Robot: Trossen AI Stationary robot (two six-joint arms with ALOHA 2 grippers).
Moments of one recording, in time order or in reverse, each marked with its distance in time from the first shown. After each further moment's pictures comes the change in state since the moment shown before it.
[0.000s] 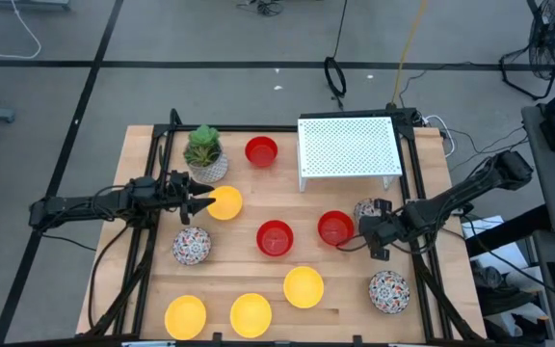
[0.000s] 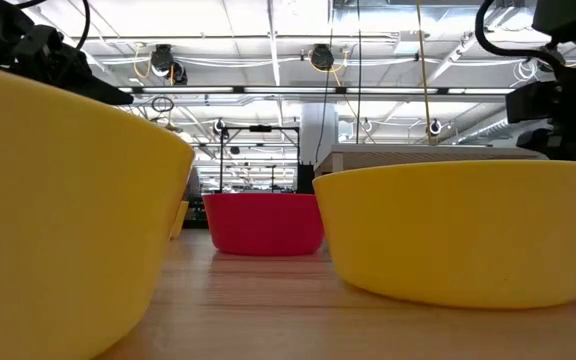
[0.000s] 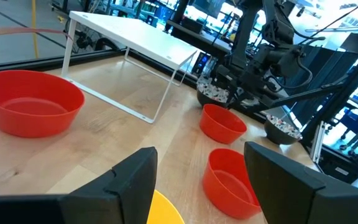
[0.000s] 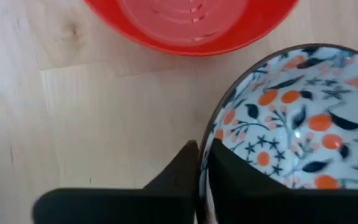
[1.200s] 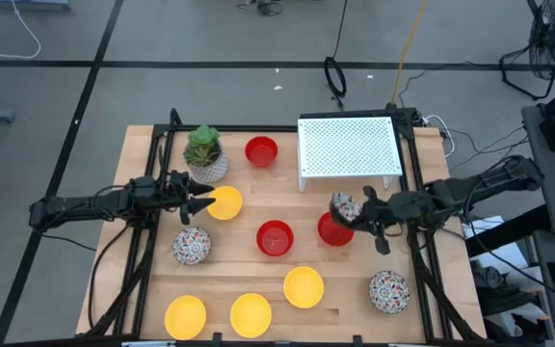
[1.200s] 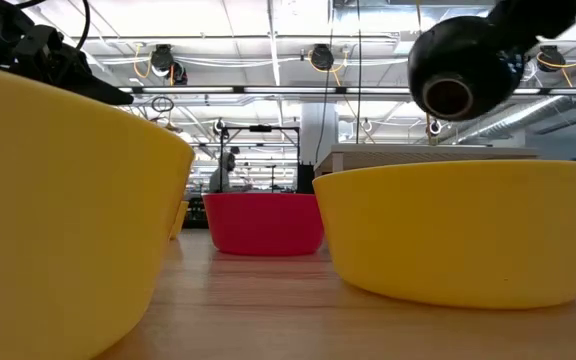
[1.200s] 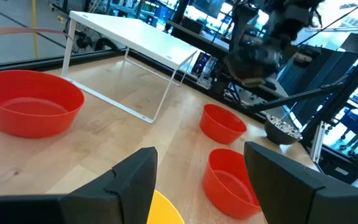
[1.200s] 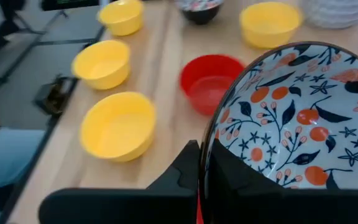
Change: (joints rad) left arm 0.000 0.000 0.000 0.000 0.000 0.002; right arm -0.139 -0.317 0.160 0.331 -0.091 -0.322
